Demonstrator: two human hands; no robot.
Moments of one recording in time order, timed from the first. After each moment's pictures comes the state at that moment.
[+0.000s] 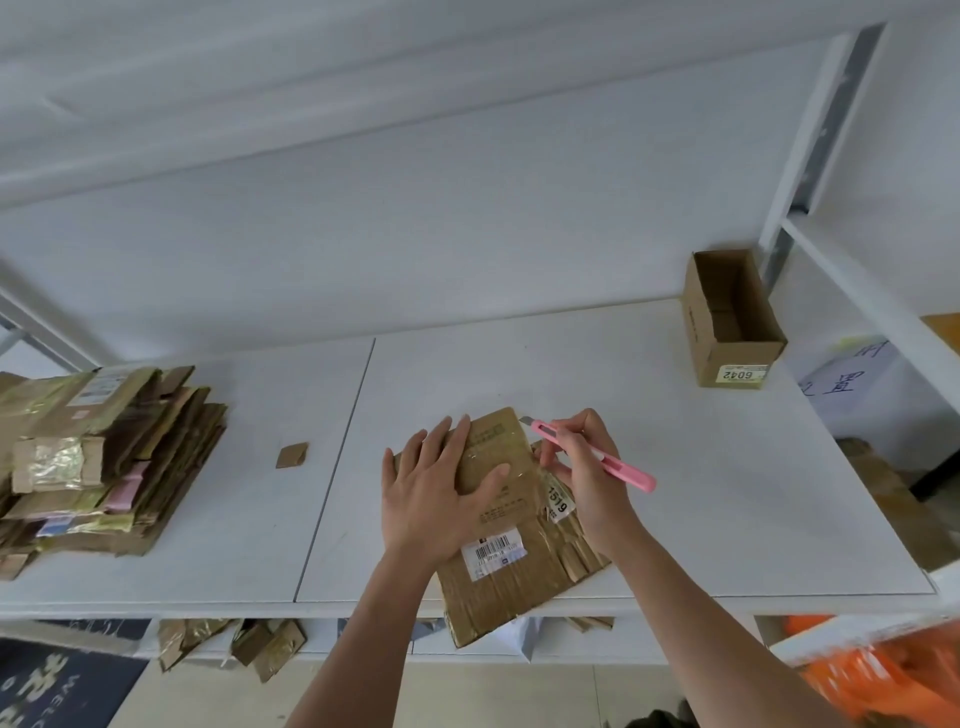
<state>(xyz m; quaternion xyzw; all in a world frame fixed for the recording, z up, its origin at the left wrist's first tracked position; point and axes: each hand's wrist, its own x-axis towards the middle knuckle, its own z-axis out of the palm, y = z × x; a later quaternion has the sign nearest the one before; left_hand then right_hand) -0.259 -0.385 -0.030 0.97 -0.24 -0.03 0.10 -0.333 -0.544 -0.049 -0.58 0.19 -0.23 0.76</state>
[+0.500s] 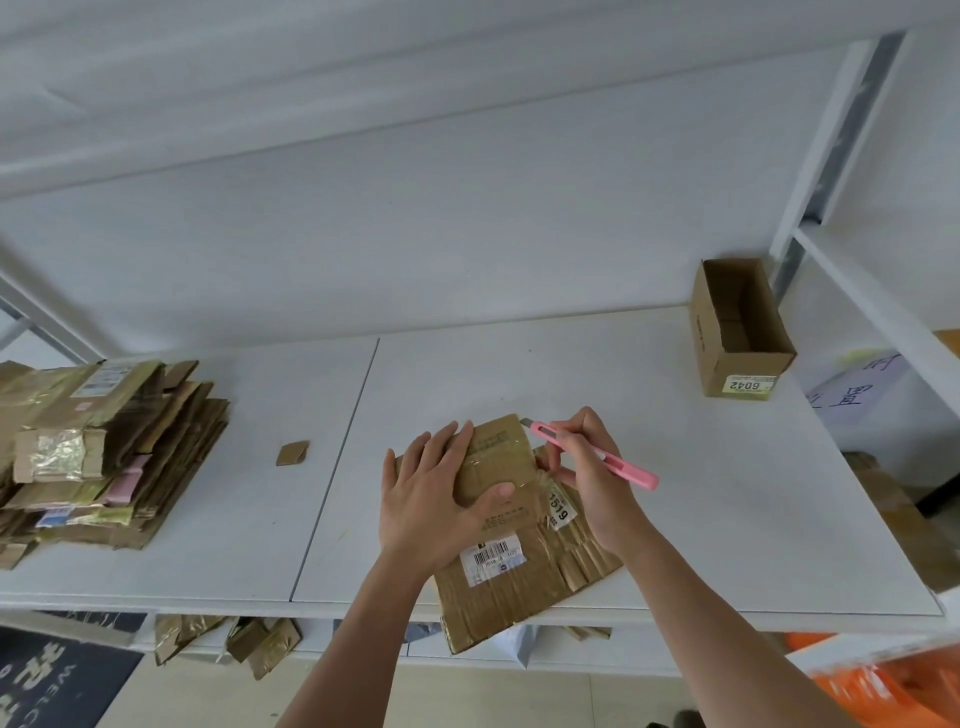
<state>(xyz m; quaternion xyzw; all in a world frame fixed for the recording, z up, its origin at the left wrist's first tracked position) -0.258 -0.381 -0.029 0.96 -0.26 -0.04 0.11 -0.327 -0.555 -0.048 -0.62 0.17 -0.18 0.74</state>
